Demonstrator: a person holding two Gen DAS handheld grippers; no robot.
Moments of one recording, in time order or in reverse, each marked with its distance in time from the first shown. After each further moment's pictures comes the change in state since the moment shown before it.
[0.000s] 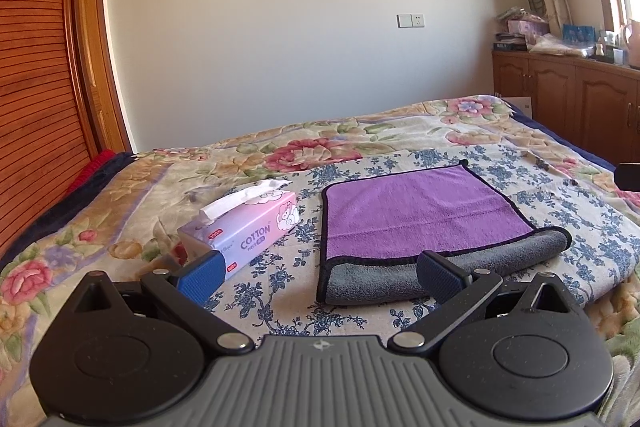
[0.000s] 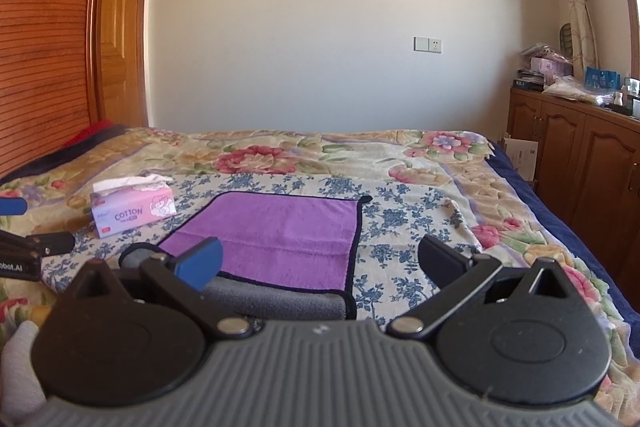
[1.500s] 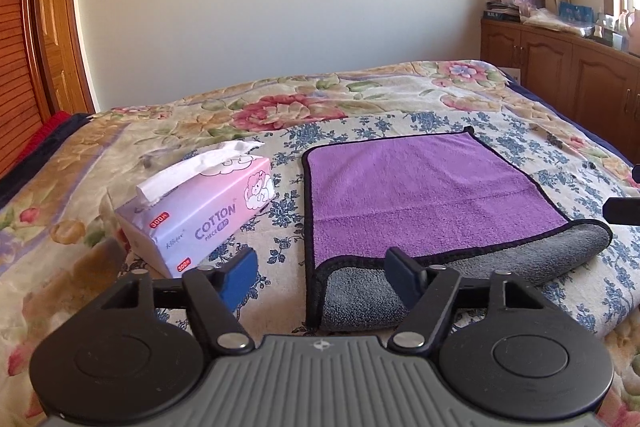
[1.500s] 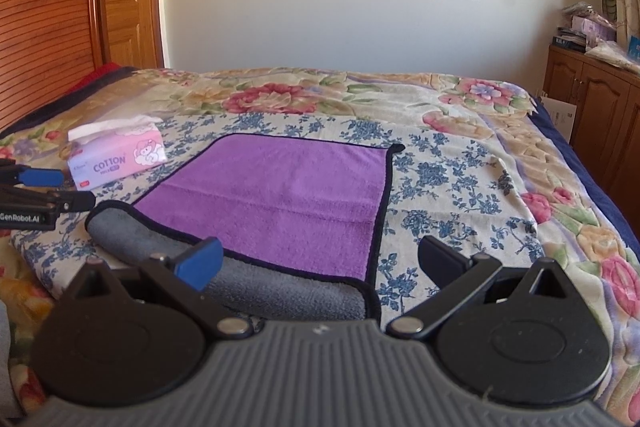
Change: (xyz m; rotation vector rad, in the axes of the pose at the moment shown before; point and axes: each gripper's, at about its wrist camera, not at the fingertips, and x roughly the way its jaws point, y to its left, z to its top) left arm 0.108 0.016 0.002 -0.025 0.131 -0.104; right arm 0.088 -0.003 -0.009 -0.040 0.187 0.076
